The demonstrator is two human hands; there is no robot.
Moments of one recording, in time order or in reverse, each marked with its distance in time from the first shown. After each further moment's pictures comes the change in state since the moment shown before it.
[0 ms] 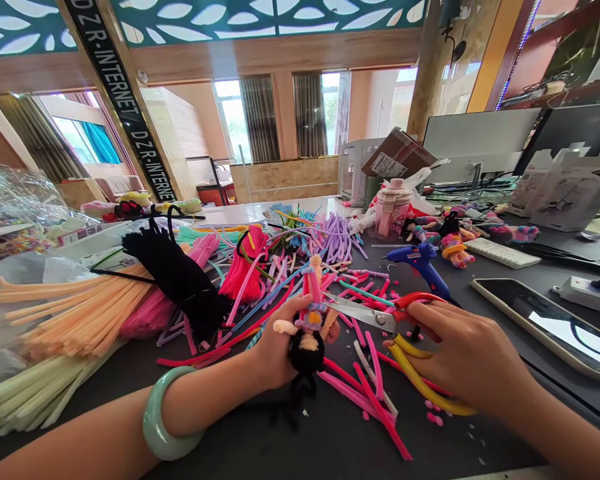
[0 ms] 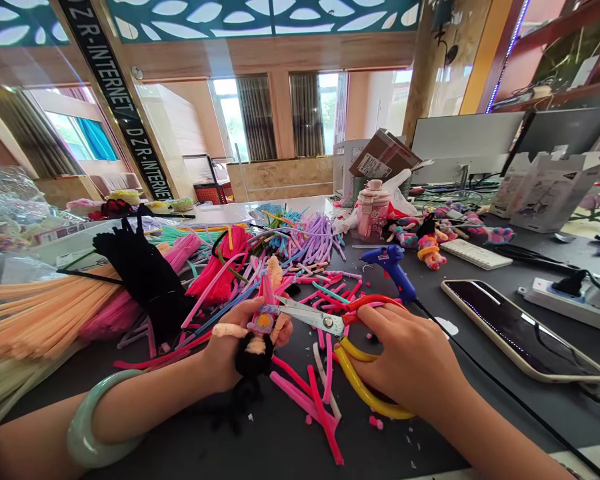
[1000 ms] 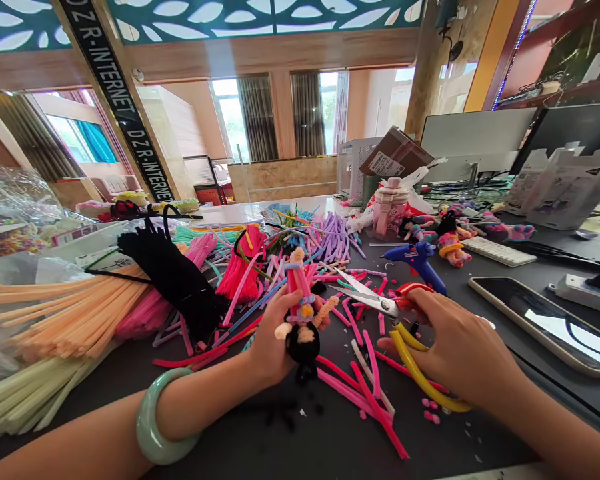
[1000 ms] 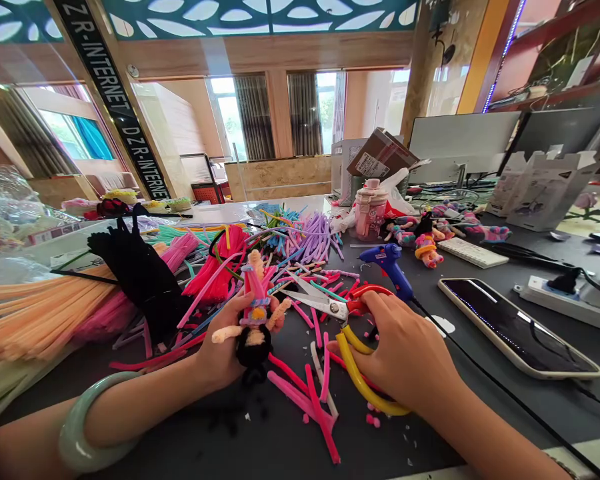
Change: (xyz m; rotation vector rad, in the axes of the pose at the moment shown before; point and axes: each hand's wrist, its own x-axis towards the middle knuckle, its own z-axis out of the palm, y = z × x) left_hand -0.001 0.001 0.007 0.007 0.177 0.277; right_hand 0.001 -0.004 0.002 0.037 -0.134 0.285
